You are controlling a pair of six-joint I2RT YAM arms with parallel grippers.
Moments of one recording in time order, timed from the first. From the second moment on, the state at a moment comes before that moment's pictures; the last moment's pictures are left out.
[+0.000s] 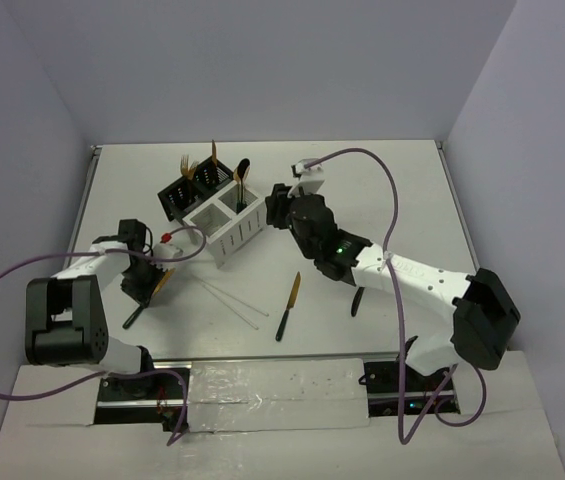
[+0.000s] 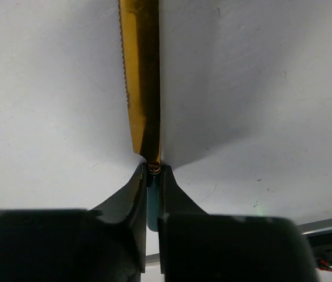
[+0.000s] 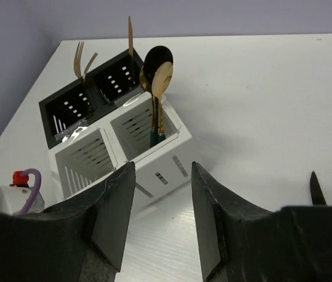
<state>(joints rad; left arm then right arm) 0.03 1.46 0.74 -0.76 0.01 0.61 0.88 1.43 1.03 0.20 0.53 0.38</state>
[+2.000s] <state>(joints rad) 0.13 0.83 0.96 -0.71 0.48 0.37 1.04 1.87 1.49 0.43 -0.06 0.60</state>
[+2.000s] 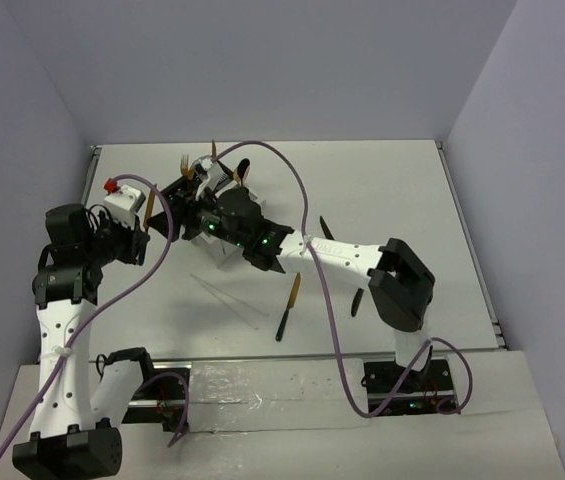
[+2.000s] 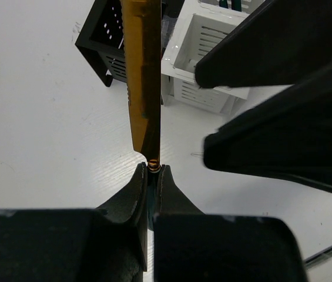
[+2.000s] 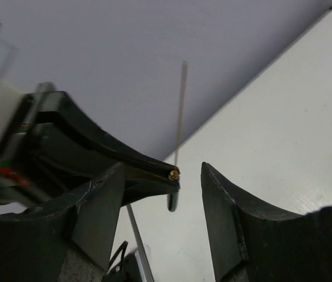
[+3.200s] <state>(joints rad) 0.14 0.90 0.87 -0.56 0.30 0.25 0.84 2.10 1.84 0.32 0.28 0.32</state>
